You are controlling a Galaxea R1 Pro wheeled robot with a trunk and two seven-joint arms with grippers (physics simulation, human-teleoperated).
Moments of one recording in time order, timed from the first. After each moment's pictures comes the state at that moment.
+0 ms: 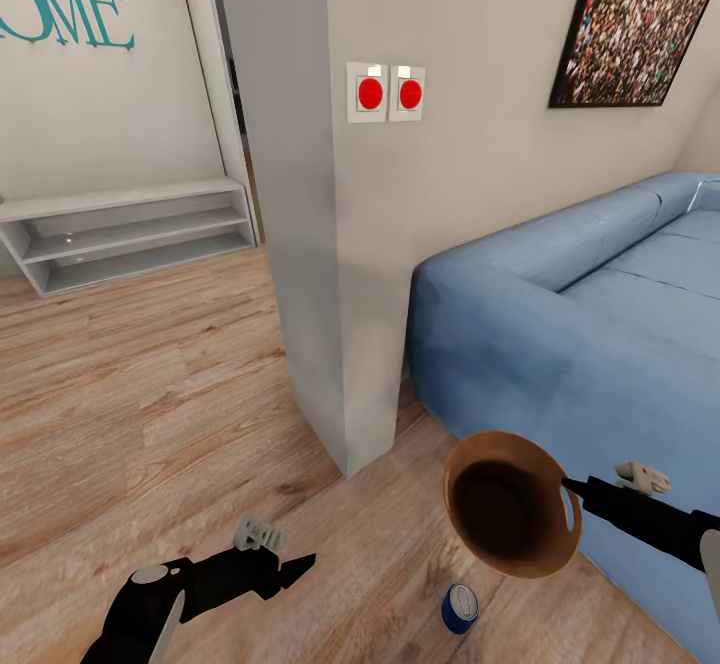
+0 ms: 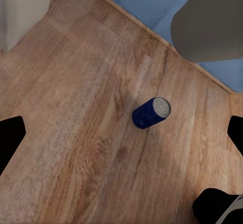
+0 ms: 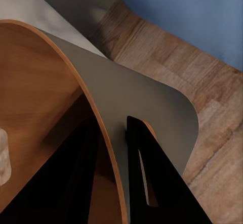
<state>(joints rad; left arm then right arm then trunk) -0.14 0.03 0.02 -1.38 -0.06 0.54 -0.78 -0.25 -0.20 -0.50 -1.57 -0.22 1.03 0.53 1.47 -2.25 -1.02</state>
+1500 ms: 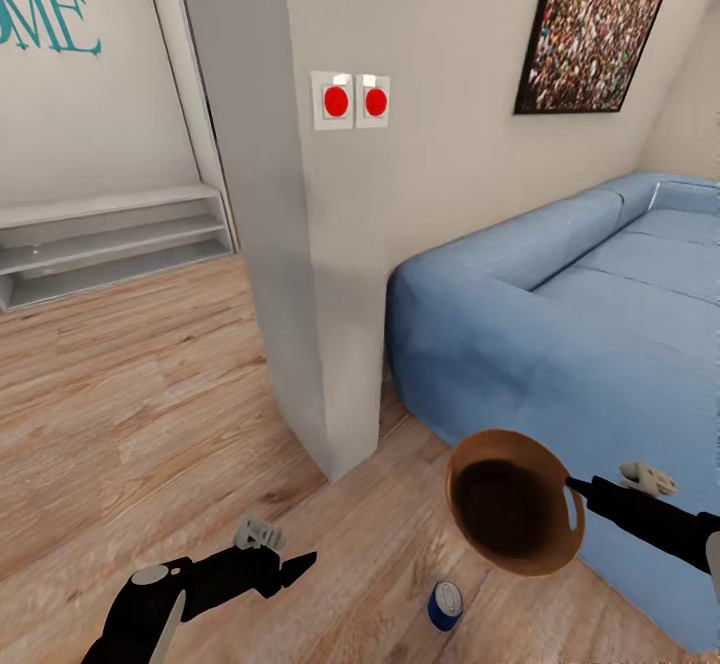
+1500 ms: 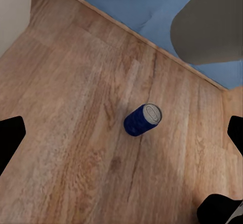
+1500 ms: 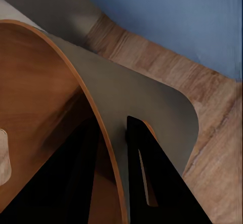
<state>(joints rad) -0.14 0.03 0.02 -1.38 -0.06 0.51 -0.79 -0.25 -0.20 -0.52 -1.57 -0.23 1.03 0.52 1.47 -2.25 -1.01</state>
